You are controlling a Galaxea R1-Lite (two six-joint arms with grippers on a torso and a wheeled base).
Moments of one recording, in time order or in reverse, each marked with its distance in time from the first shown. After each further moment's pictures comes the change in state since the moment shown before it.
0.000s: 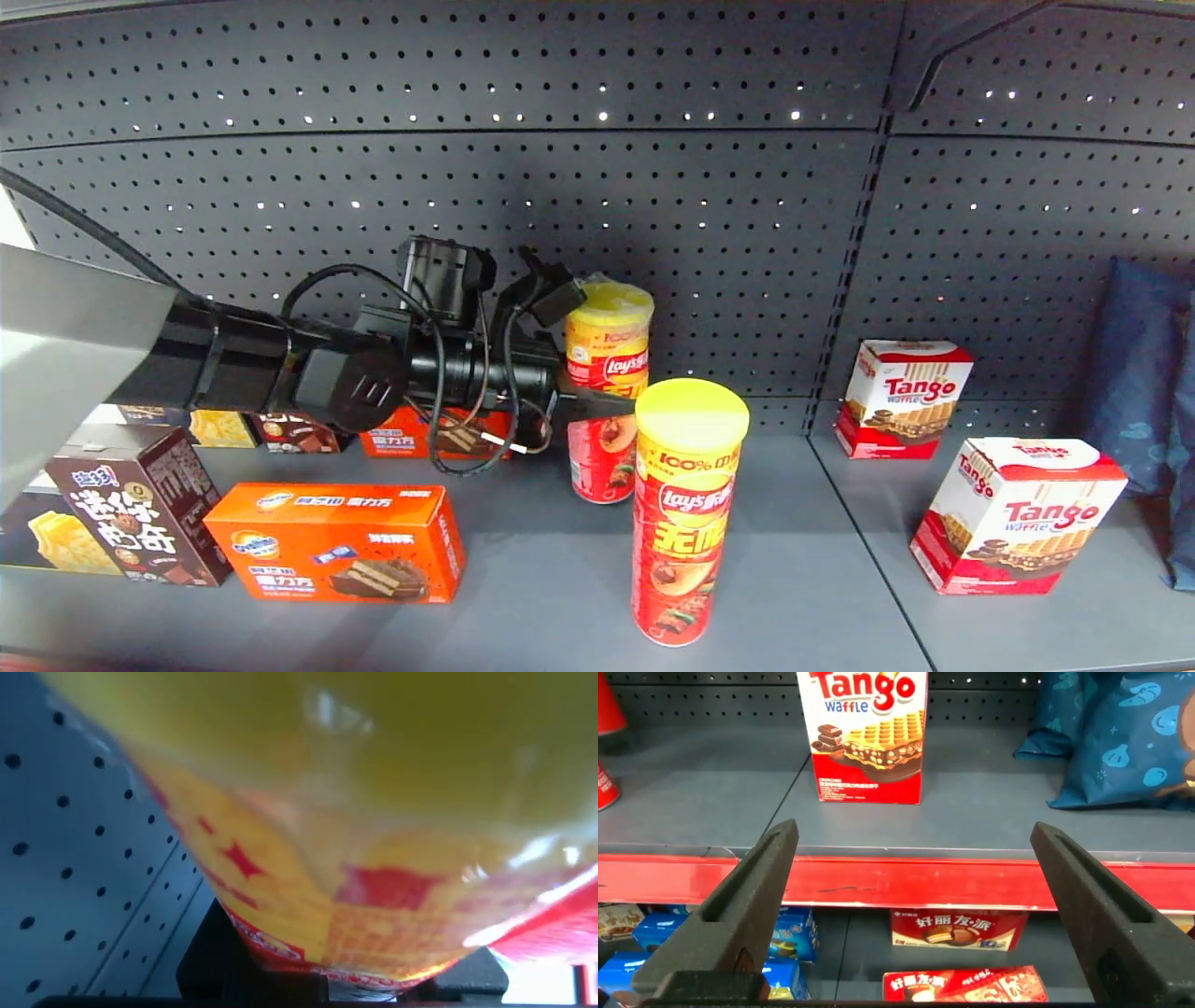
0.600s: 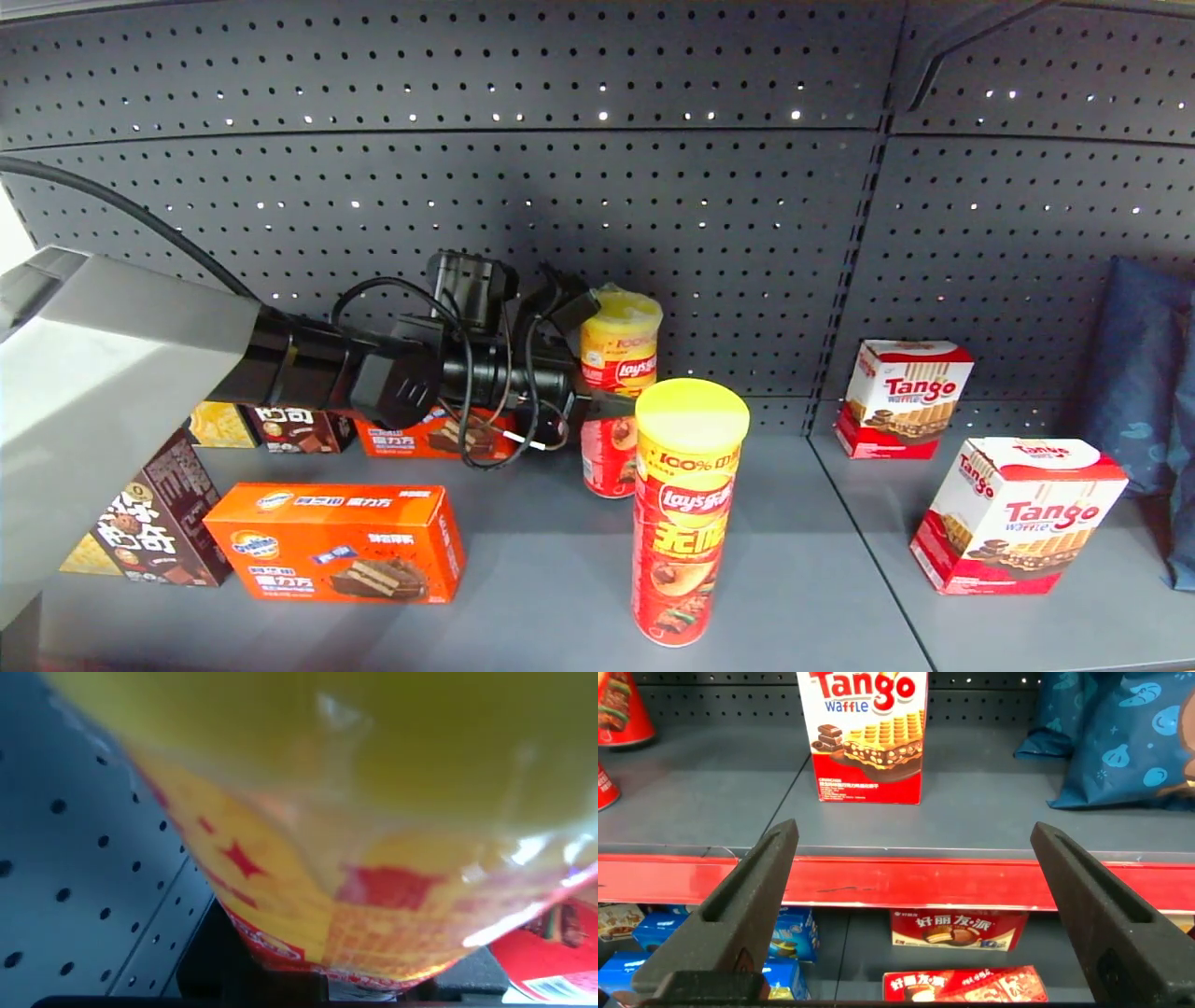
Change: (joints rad) left arm 0.002 0.100 -0.087 -0.011 -0.004 0.000; right arm 0.000 0.000 0.000 0.000 0.000 0.000
